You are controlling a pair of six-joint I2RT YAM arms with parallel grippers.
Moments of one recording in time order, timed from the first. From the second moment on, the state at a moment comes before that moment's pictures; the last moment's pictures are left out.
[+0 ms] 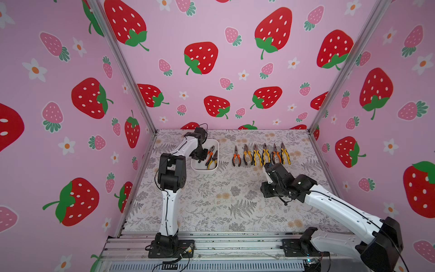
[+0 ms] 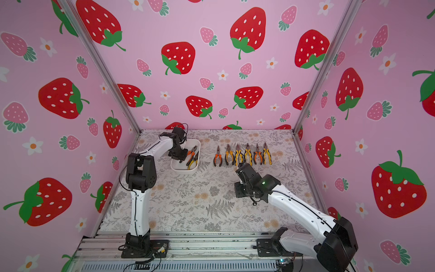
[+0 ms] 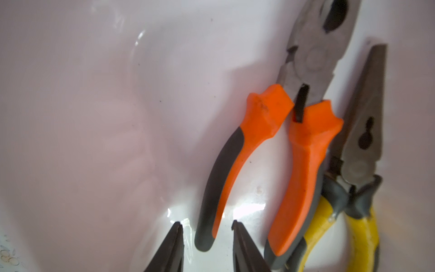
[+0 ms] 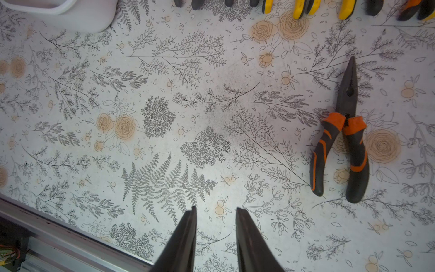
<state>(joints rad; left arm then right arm) -0.19 2.31 1.93 -0.98 -0.03 0.02 0.75 1.17 0.93 -0.85 0.16 0.50</state>
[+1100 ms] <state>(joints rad) -0.24 1.94 1.74 -0.97 -0.11 -0.08 0.76 1.14 0.93 -0.86 0.14 0.52</state>
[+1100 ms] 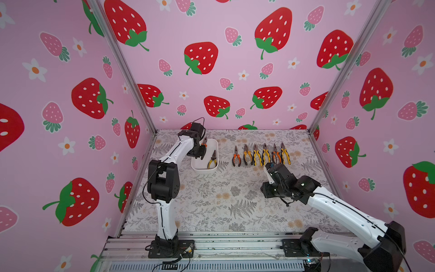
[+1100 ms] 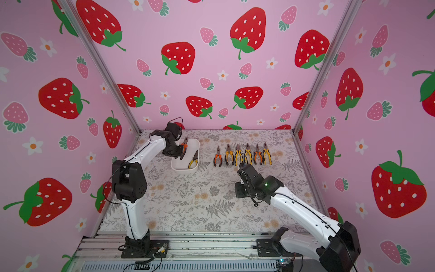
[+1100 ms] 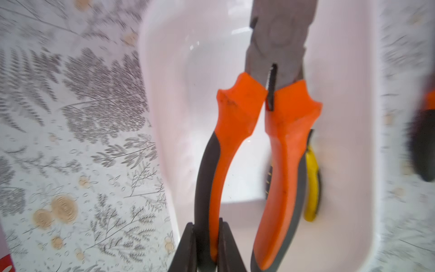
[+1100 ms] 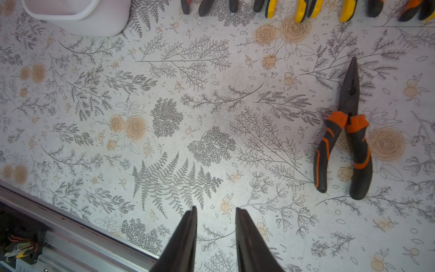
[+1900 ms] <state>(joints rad) -0.83 1.34 1.11 -0.79 -0.52 -0.26 0.71 1.61 1.58 -0.85 -0.04 0.80</state>
